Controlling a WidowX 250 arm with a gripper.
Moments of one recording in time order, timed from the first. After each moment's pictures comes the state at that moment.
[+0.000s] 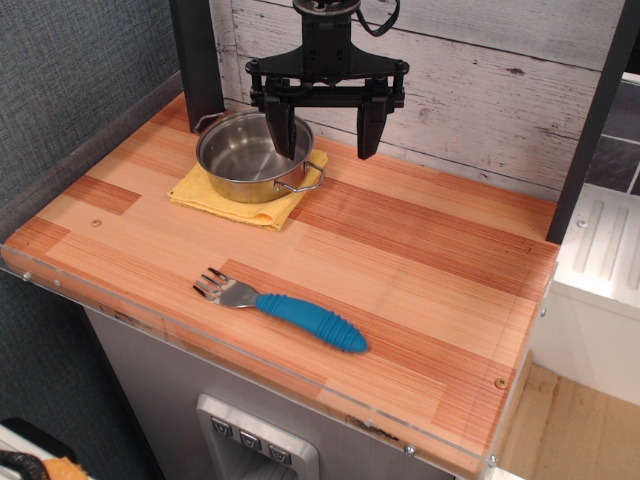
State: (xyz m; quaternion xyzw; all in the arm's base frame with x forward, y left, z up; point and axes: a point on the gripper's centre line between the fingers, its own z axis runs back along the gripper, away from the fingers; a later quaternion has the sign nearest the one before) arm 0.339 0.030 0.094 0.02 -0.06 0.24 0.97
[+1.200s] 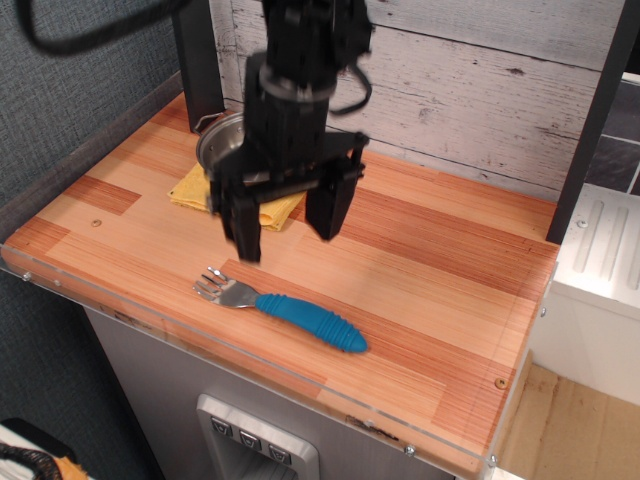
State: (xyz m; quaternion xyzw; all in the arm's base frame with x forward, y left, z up) arm 0.251 0.012 0.080 0.07 -0.02 0.51 0.86
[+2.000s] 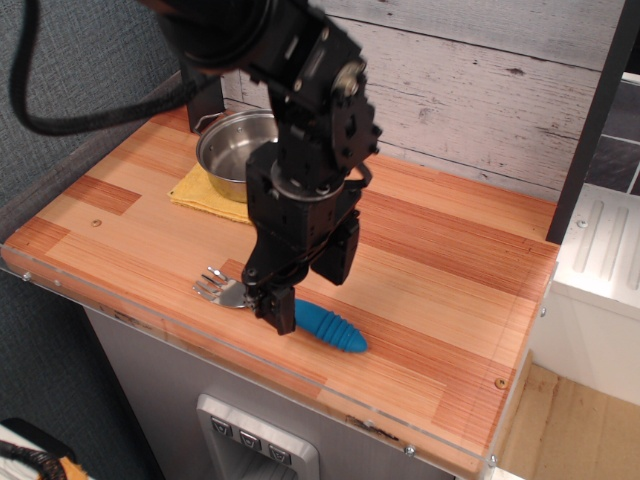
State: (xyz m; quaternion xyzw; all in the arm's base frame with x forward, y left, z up) arm 0.251 0.001 0.035 0.02 -0.07 0.64 0.76
